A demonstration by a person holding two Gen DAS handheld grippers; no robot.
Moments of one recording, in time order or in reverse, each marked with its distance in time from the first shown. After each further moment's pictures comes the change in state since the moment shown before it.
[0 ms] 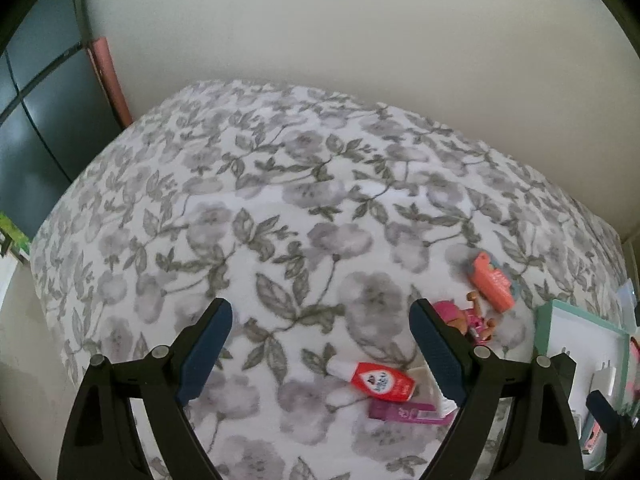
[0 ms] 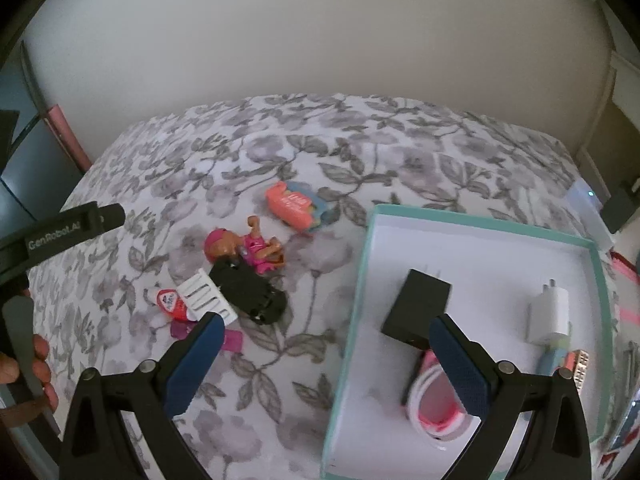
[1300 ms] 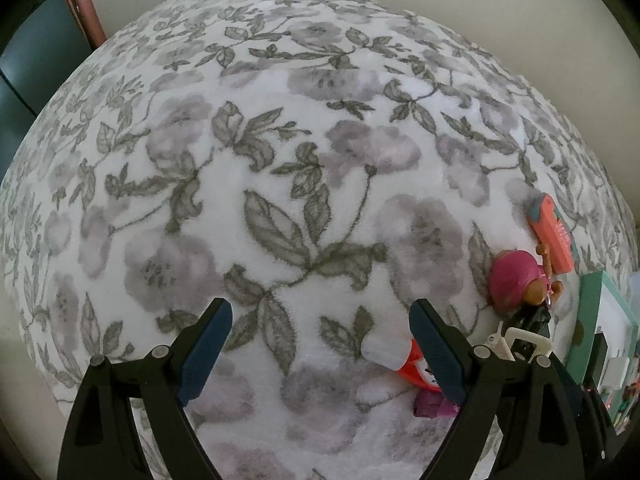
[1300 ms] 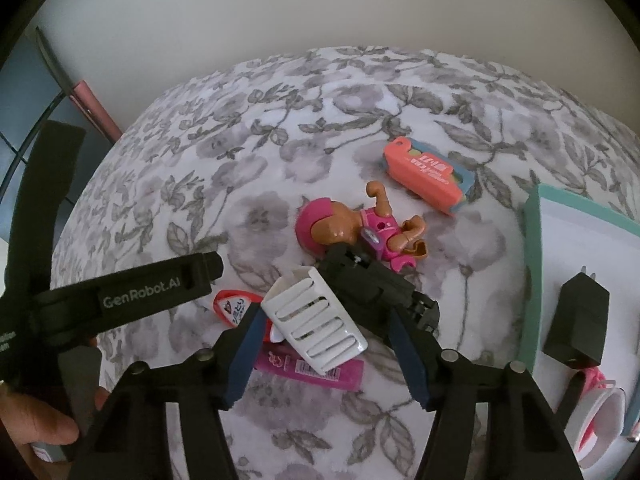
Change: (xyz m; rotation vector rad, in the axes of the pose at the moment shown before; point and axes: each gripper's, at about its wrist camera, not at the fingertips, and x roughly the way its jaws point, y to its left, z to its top) left arm 0.089 0.027 -0.019 -0.041 0.280 -0.048; right arm 0.073 0.076 0.004 -0.039 0.098 0.156
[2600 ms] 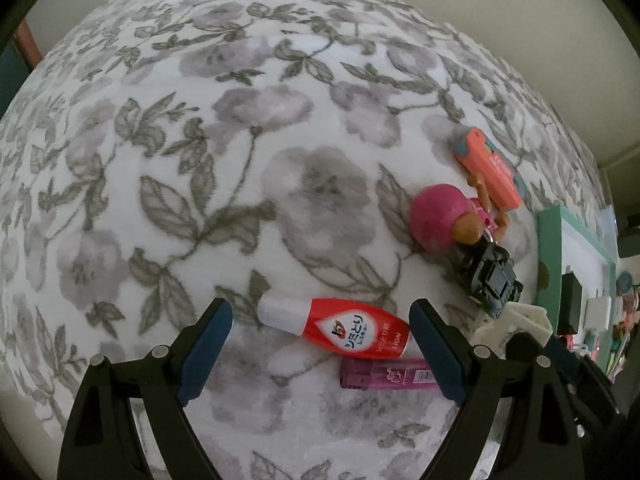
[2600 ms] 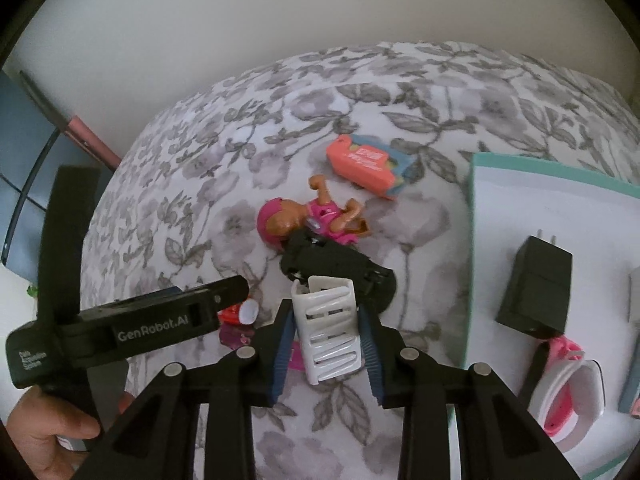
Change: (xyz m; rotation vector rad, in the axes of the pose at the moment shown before) left arm 0.010 -0.070 -0.021 0.174 0.080 -0.146; right arm -0.031 -0.047 -0.012 0.135 0.013 0.045
